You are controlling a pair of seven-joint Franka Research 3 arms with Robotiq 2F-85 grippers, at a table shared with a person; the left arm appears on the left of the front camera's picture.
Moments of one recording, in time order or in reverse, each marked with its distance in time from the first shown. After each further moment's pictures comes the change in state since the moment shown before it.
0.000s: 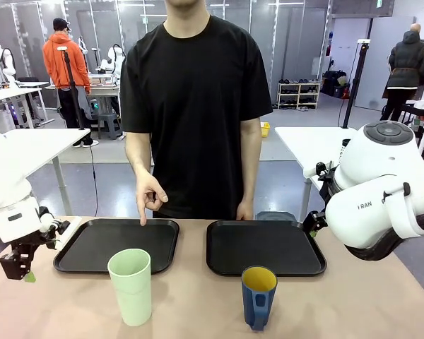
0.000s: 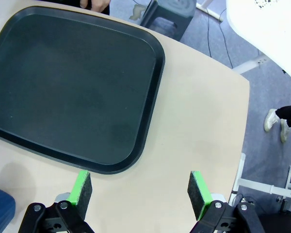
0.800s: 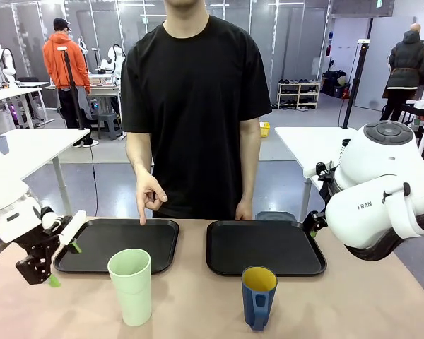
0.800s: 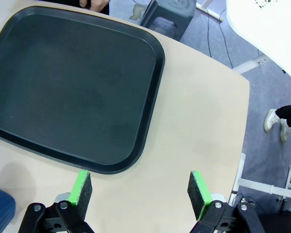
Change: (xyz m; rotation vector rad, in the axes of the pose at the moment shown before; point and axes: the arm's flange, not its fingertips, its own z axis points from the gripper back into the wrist) left arm 0.010 -0.001 -0.016 0.001 -0.381 -0.026; right arm 0.000 0.000 0.000 0.000 0.000 0.000
